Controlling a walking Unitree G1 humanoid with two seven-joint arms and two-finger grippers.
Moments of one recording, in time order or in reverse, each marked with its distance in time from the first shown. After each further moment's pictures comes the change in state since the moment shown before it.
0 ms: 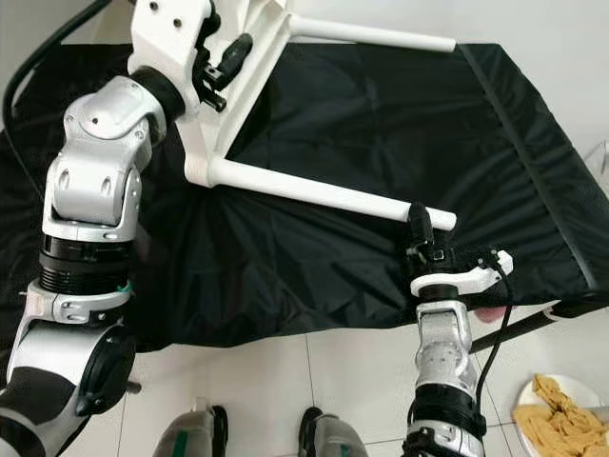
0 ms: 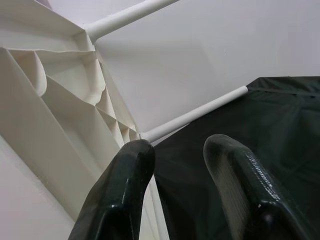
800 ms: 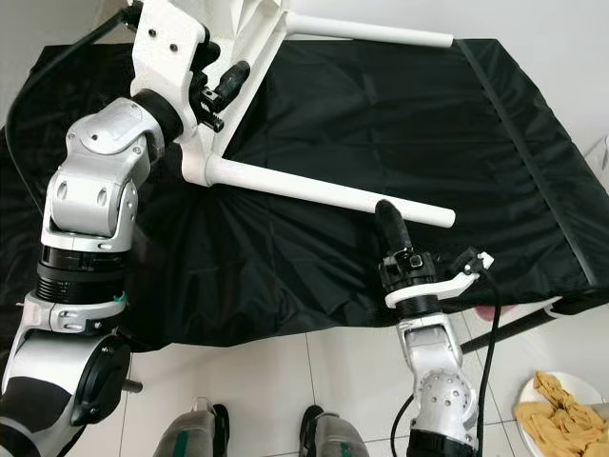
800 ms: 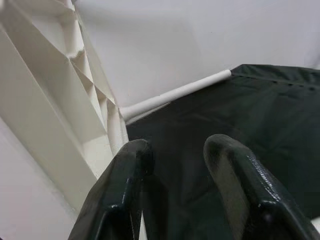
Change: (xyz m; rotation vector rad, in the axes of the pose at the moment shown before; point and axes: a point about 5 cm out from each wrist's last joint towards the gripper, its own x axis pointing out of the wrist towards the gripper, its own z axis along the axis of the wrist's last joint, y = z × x) left arm -0.011 -0.005 -0.028 -0.121 0.064 -0.033; right arm 0.006 0.074 0.012 0.078 0.095 0.276
